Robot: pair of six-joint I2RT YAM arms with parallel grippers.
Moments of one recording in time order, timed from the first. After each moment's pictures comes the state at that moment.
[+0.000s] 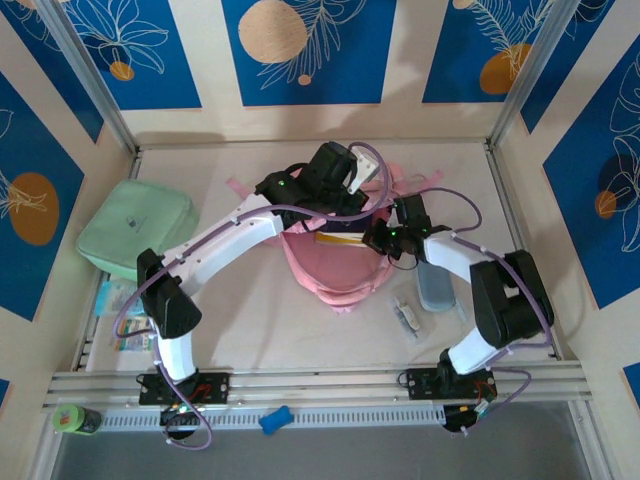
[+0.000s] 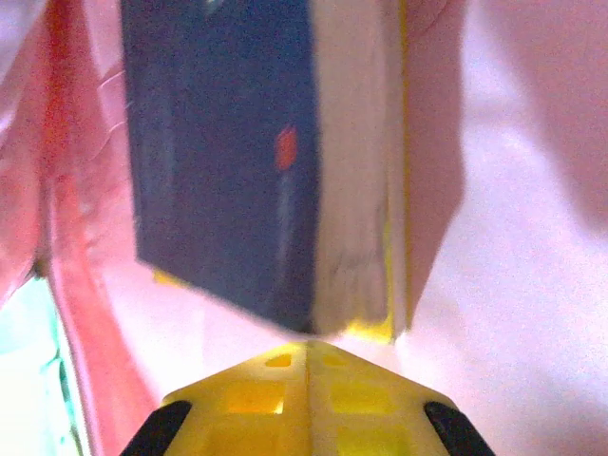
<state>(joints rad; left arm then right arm) -0.89 1.84 1.92 -0.77 -0.06 -0.04 0.29 1.54 0.81 -0.16 -0.42 0.79</state>
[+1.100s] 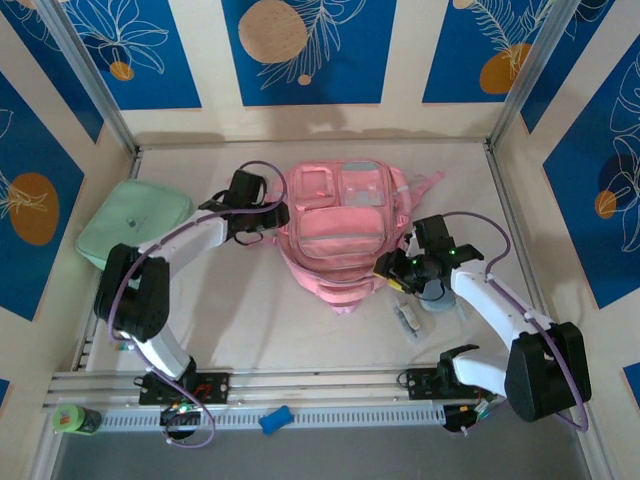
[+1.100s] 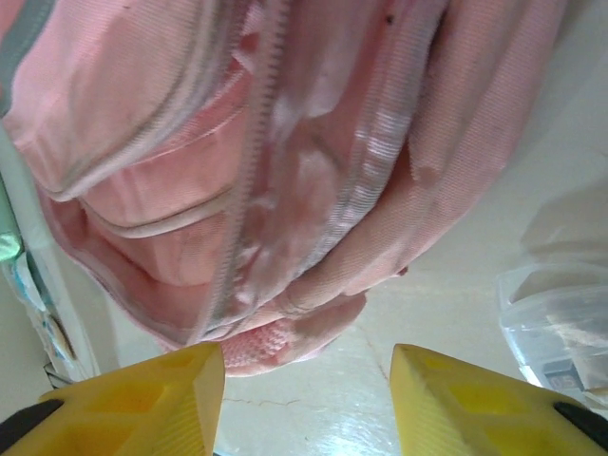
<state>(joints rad) -0.42 1.70 1.17 -0.34 0.11 -0.52 0.28 1.17 0.70 -0.65 -0.45 0.74</state>
